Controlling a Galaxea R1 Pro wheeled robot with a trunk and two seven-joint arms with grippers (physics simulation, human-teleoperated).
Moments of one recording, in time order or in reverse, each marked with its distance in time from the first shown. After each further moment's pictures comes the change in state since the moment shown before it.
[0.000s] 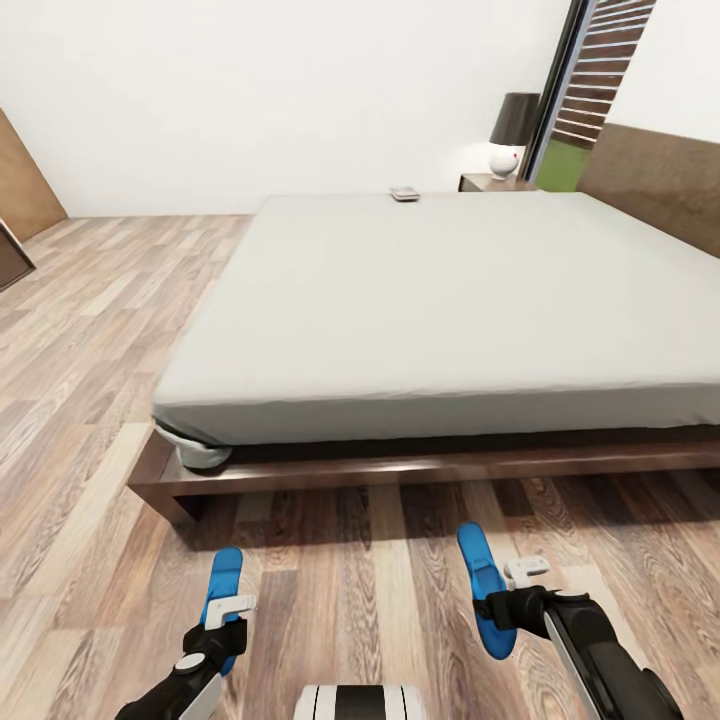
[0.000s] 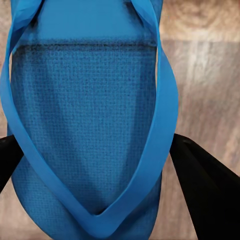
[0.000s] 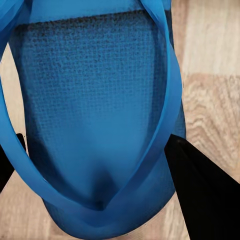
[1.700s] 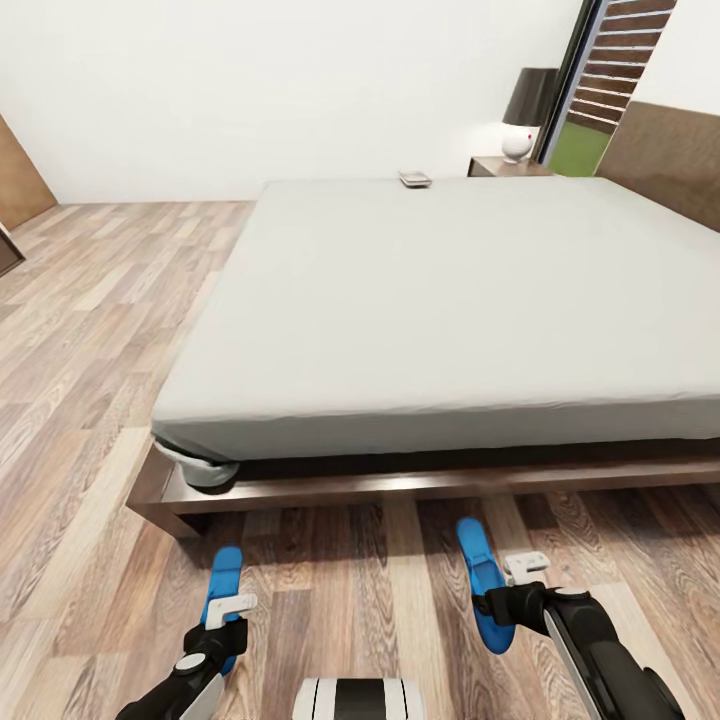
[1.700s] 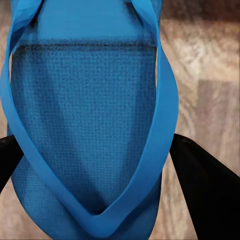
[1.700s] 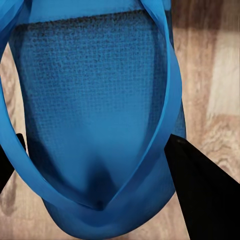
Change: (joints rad) left arm 0.000 -0.002 0.000 -0.001 0.001 -0.004 0.000; right arm 0.004 0.001 0.000 -0.027 -0.001 0.001 0.000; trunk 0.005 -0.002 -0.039
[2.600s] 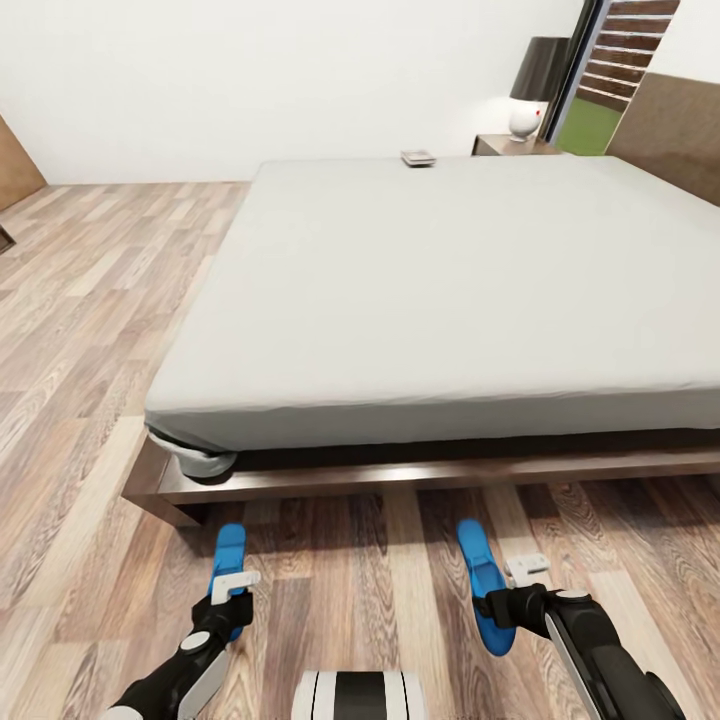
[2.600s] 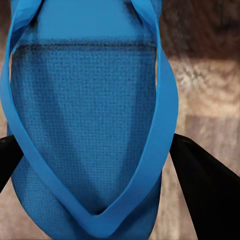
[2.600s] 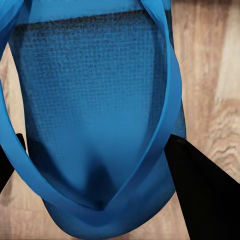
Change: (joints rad) left arm -0.033 0.001 0.000 -0.034 0.000 -0.047 -0.005; right arm 0.014 0.000 0.000 -0.017 0.002 0.002 -0.002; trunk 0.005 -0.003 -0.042
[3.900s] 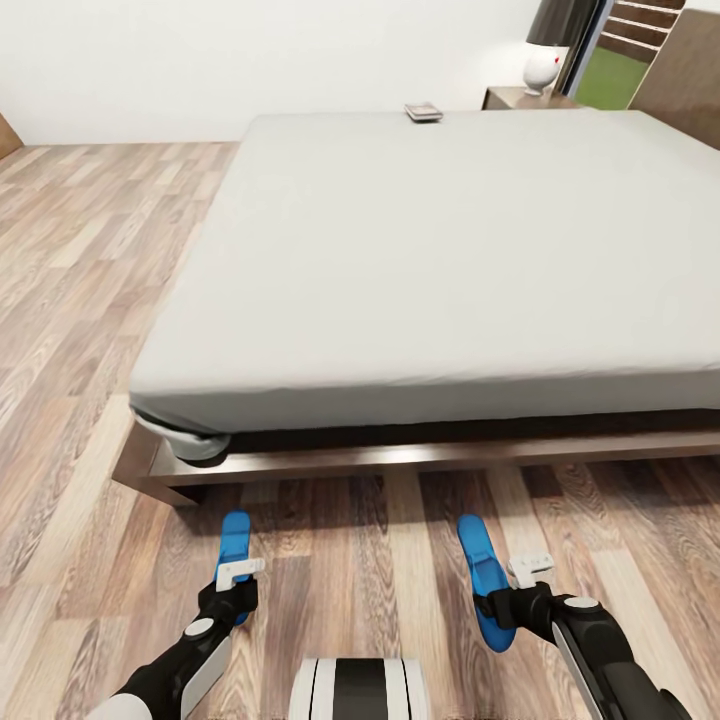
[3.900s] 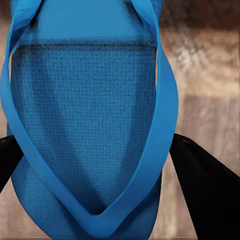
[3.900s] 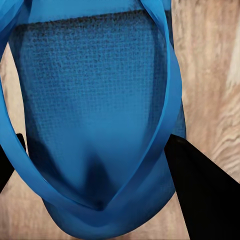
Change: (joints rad) left arm -0.019 0.000 -0.001 -0.032 -0.001 0.011 -0.009; right arm 0.061 -0.001 -0.001 -0.126 0.002 0.000 0.000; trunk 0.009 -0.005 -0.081
